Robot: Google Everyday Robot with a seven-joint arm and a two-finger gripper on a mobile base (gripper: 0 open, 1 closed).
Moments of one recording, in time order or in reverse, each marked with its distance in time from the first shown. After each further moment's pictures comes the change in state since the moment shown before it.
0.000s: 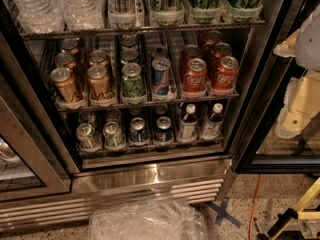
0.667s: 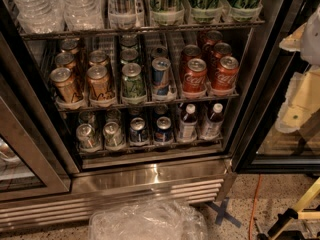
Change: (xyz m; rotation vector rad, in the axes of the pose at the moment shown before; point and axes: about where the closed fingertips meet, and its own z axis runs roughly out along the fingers) arm 0.000 -0.007 -0.008 0.046 -0.016 0.033
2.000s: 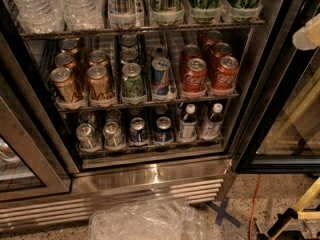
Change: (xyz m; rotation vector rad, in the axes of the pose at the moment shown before) arm -0.004 -0.078 -0.109 0.356 -0.424 0.381
